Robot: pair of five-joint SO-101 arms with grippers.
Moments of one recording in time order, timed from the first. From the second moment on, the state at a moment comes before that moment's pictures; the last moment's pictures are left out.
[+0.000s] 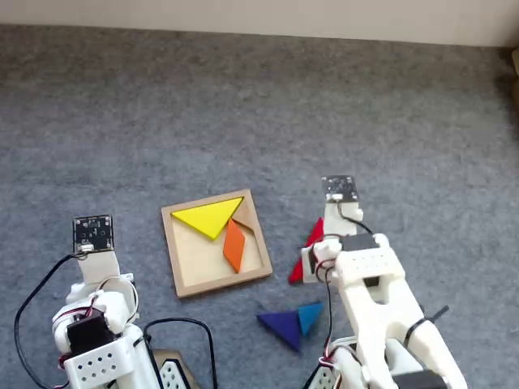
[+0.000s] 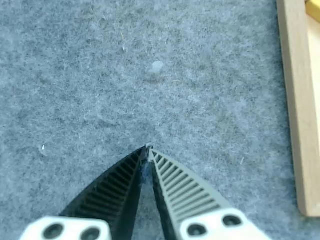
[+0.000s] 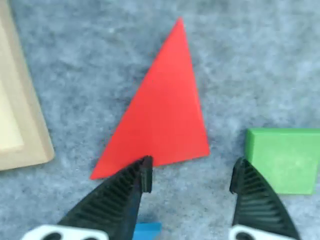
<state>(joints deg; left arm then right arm) -28.2 -101.8 96.0 76.4 -6.5 -13.8 -28.2 62.9 54.0 -1.9</state>
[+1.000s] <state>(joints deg) -28.2 -101.8 96.0 76.4 -6.5 -23.6 -20.7 50.1 55.8 -30.2</state>
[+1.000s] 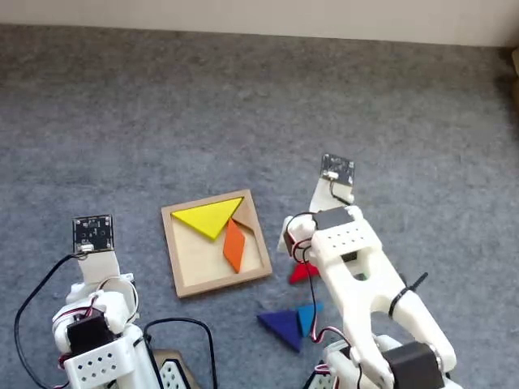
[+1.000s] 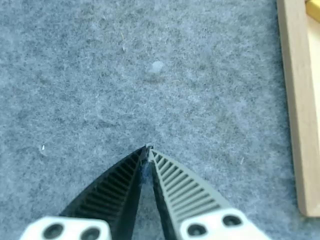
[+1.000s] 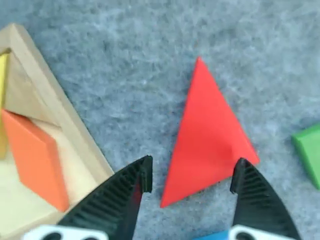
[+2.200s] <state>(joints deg) -28.2 -101.8 96.0 76.4 -6.5 -18.5 -4.4 41.7 59.5 -21.4</state>
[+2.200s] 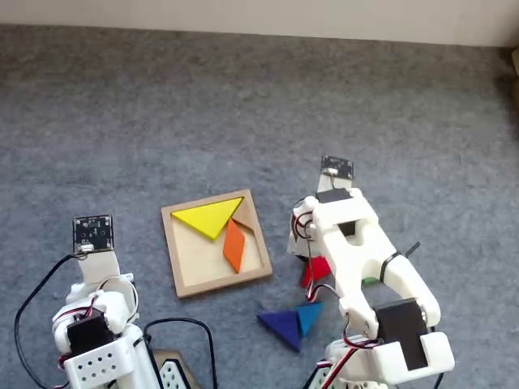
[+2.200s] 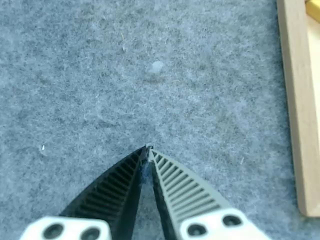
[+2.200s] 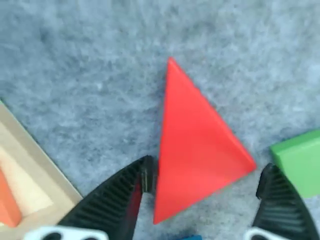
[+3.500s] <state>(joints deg) -28.2 -101.8 96.0 76.4 -6.5 -18.4 -5.6 40.0 59.4 -11.5</state>
